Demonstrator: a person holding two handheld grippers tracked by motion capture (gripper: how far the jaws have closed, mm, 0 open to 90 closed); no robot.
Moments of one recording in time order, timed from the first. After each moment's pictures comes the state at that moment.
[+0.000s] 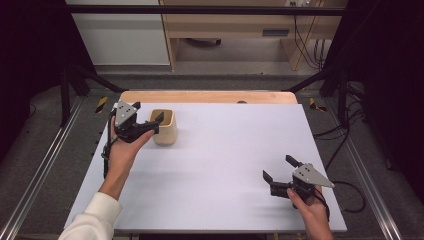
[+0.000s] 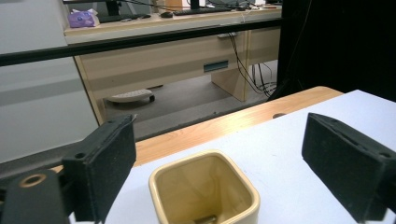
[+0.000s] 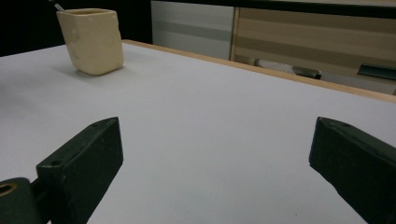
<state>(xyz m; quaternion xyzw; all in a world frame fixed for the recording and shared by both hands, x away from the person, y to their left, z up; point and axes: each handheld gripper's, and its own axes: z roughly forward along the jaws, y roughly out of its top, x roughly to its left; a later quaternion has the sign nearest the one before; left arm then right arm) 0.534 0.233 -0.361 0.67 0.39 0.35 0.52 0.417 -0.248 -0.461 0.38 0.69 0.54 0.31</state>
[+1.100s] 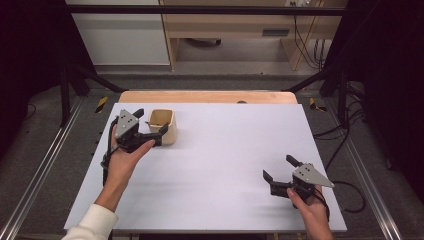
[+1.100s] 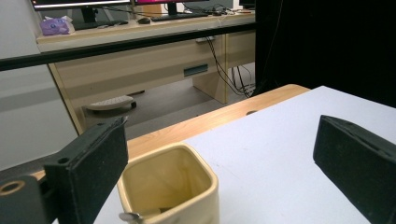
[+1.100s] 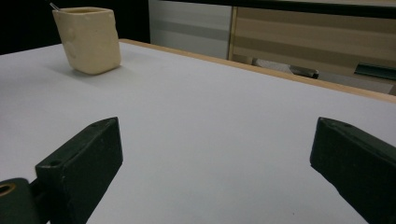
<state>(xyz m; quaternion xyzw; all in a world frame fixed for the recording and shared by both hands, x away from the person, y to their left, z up) 0.508 0.225 -0.367 0.69 0.35 0.34 0.54 0.418 -0.248 -0.461 0.38 0.68 0.53 0.32</state>
